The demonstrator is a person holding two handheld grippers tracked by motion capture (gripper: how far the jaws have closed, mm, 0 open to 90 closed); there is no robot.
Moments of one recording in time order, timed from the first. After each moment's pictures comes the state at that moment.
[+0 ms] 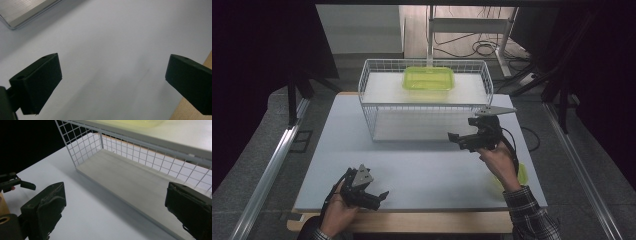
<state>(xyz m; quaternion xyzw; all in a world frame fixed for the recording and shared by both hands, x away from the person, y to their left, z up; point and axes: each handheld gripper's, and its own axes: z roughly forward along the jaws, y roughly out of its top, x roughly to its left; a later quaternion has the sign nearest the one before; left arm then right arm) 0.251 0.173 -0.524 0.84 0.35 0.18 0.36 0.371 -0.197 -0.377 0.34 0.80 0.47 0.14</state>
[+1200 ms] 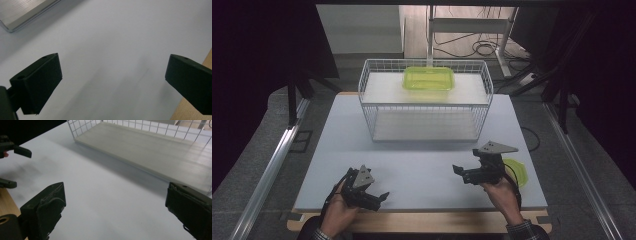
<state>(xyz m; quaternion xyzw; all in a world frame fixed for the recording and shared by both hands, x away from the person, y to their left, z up) 0.251 0.171 -0.526 0.85 0.34 0.19 0.36 0.317 -0.219 -0.451 0.36 0.80 0.45 0.14</state>
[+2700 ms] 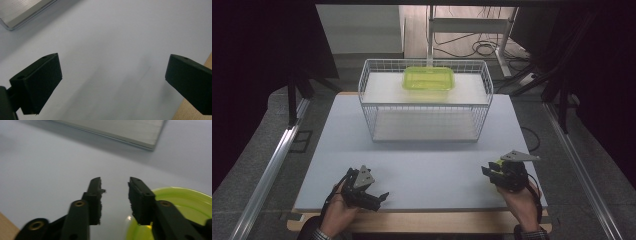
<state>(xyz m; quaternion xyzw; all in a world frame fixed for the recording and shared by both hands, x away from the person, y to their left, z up) 0.252 0.171 -0.527 0.85 0.34 0.19 0.35 0.305 -0.283 -0.462 0.44 0.80 0.37 0.18</state>
